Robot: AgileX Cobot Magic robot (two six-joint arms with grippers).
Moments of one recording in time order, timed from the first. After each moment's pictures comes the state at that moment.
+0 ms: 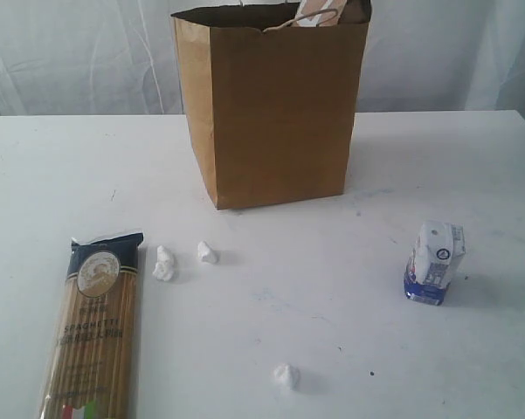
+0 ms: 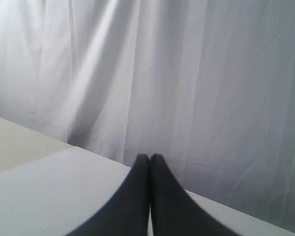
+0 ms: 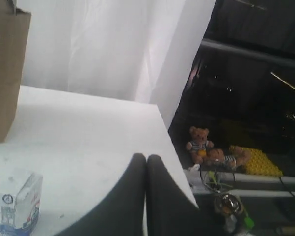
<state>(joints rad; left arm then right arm) -0.06 0.03 -0.20 1.53 0.47 -1.66 -0.33 0.21 -0.48 0.26 0.53 -0.46</state>
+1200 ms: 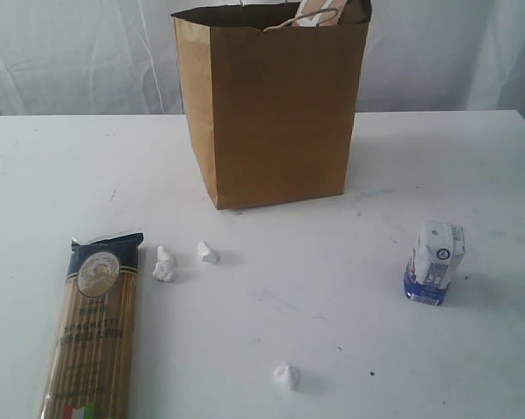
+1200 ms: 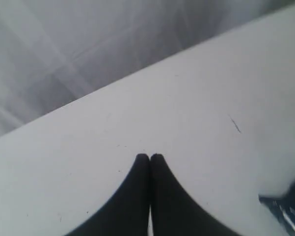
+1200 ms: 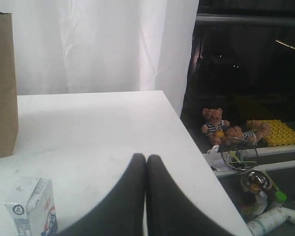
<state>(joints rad) -0.06 1.08 -0.62 1.63 0.00 -1.19 -0.32 0.21 -0.36 0.26 0.42 -0.27</state>
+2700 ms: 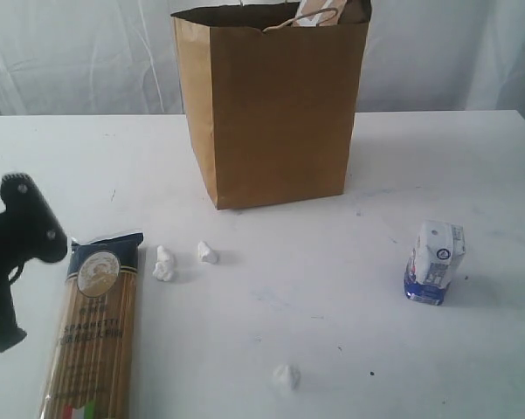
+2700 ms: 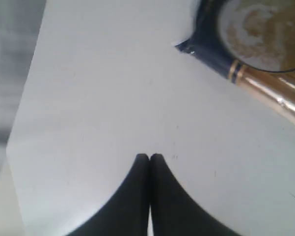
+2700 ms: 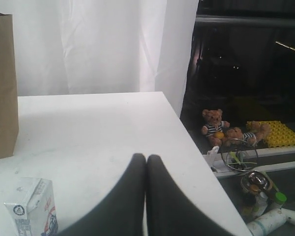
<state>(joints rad) -0.67 1.25 -0.49 1.30 0.71 -0.70 -0.32 0.20 -0.36 0.26 0.42 -0.27</state>
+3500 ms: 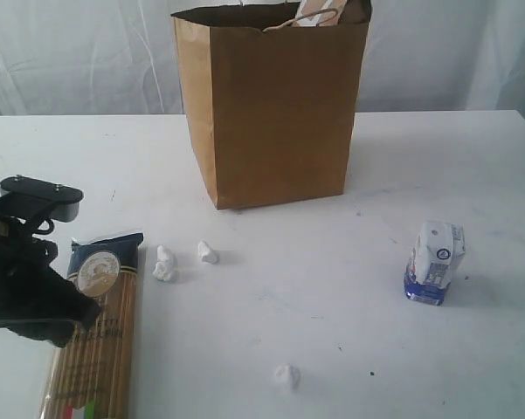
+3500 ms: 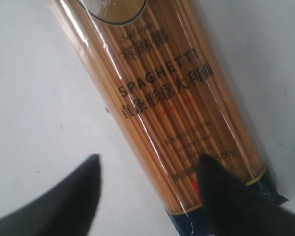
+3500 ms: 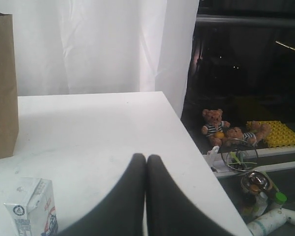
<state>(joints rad) -0.50 1.38 -0.81 0.02 0.90 -0.14 -0.32 0.20 -0.36 0.26 0.42 -0.27</state>
